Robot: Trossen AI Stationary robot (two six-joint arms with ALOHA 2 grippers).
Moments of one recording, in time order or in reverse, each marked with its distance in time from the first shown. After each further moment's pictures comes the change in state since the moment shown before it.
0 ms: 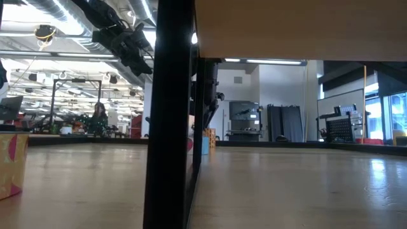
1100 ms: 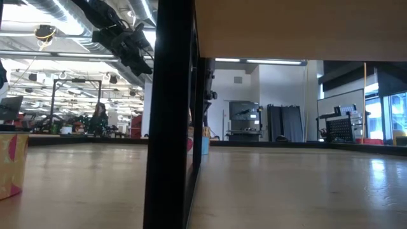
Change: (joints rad) left arm 0.000 0.000 0.000 -0.001 0.000 0.000; right arm 0.075 -0.021 0.023 -0.054 -0.200 -0.024
